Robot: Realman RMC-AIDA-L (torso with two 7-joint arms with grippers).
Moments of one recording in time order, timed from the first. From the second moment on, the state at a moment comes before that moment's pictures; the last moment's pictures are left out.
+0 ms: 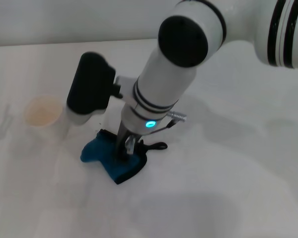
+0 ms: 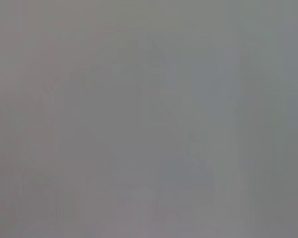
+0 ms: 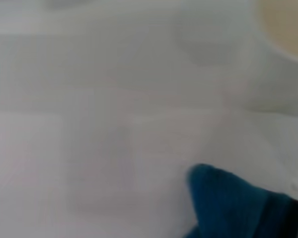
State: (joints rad) left arm -0.33 -2.08 2.84 0.09 -1.41 1.57 -0.07; right arm 1.16 2.03 -2.36 -0.76 1.19 0.92 -0.47
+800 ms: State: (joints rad) left arm -0.33 -2.08 2.83 0.08 -1.42 1.57 -0.07; right arm 1.12 2.02 -1.94 -0.67 0.82 1.04 -0.46
